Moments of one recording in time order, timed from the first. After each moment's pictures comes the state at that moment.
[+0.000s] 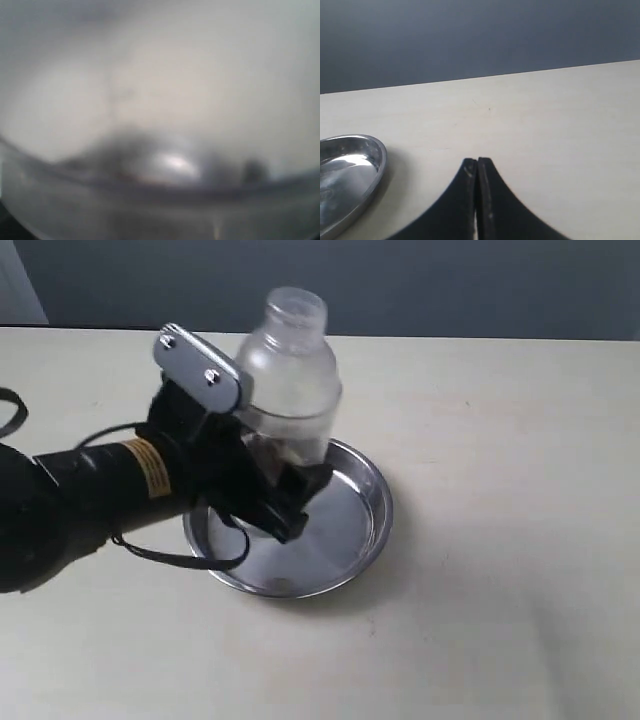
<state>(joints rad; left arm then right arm) -0.58 1.47 -0.59 0.06 -0.39 -0.02 0.12 0.05 0.00 0.06 0.25 0.12</state>
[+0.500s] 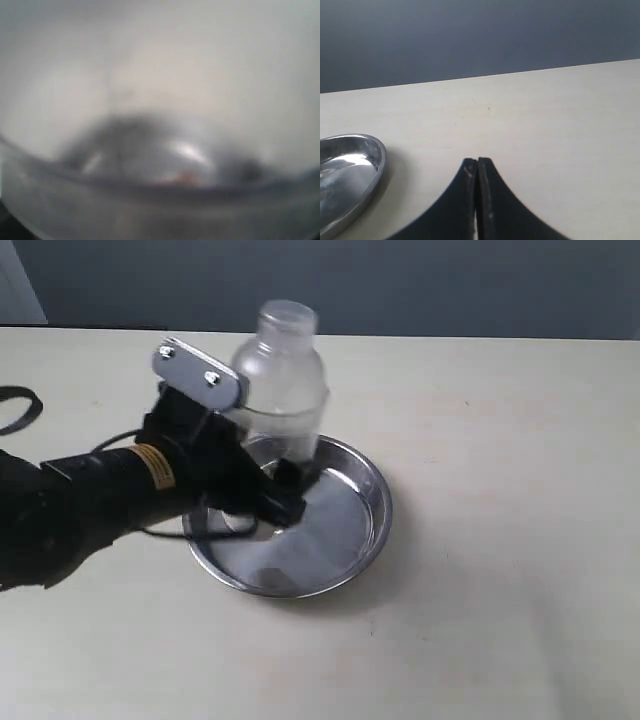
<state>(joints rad) -0.59 1.50 -0.59 -0.22 -0.37 0.08 0.12 0.05 0.00 0.06 0.25 0.12</state>
